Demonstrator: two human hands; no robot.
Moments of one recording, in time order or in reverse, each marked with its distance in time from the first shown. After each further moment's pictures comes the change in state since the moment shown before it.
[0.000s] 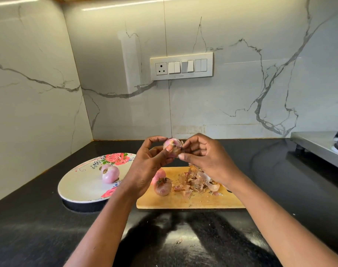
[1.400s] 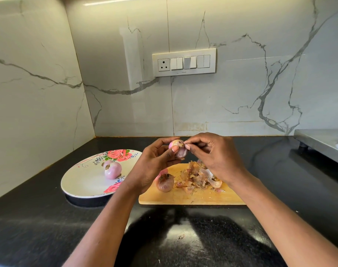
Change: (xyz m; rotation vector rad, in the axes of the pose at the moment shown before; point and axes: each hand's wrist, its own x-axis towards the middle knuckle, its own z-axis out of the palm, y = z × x) left_hand 0.001 -0.006 -0.003 0.111 -0.133 0.010; right_hand -0.003 0.005 -0.005 -0.356 0.157 -0.354
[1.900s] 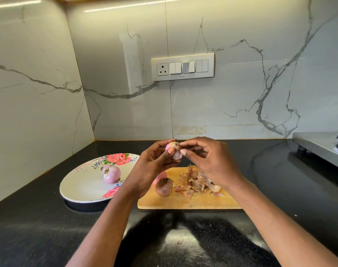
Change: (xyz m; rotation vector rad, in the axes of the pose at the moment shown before) left_hand 0.001 -0.001 -0.002 -0.023 0.031 0.004; right_hand 0.000 -0.003 0.005 0.122 -0.032 0.092
